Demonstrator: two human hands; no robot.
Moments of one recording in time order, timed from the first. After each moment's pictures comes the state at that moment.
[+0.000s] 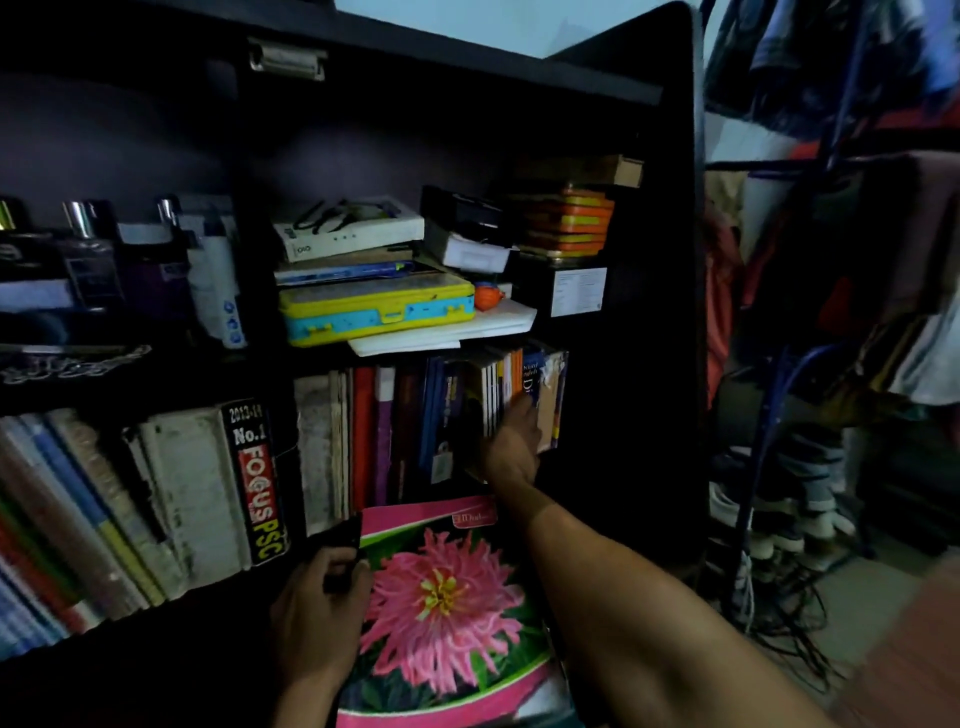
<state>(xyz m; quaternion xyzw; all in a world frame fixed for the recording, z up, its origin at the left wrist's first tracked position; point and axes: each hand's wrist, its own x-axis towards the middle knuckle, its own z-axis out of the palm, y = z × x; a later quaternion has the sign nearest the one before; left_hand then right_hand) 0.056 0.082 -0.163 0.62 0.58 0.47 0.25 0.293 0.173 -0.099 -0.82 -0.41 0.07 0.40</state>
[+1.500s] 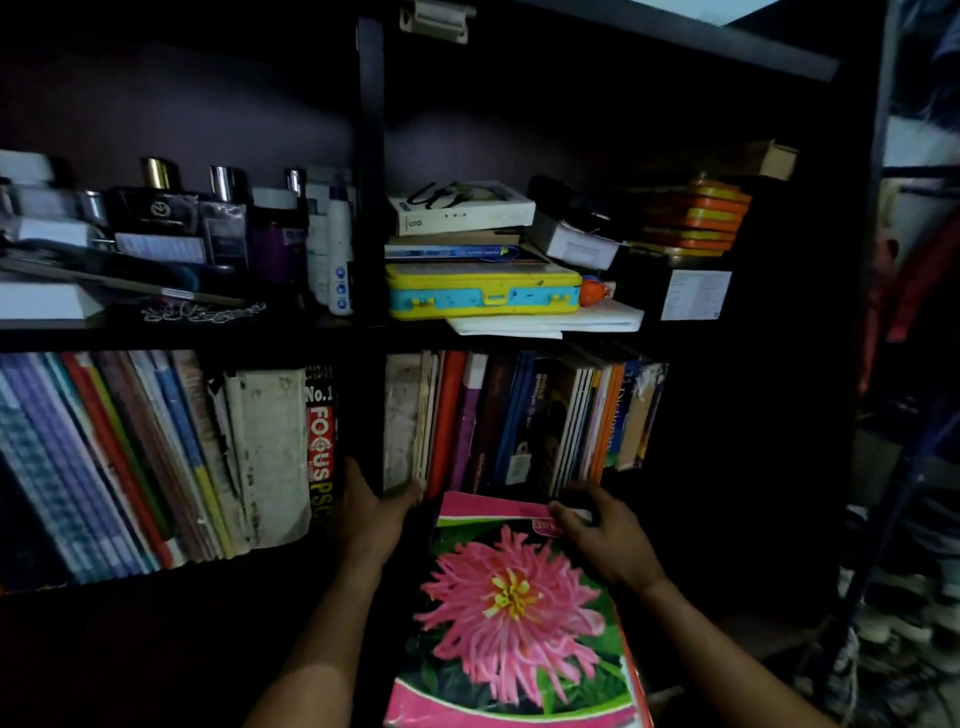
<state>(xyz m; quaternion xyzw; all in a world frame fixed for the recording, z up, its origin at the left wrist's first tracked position) 0.050 0.184 -0.162 0.52 0.60 0.50 0.34 0.323 0.110 -0.160 -0.69 -0.60 0.11 0.40</state>
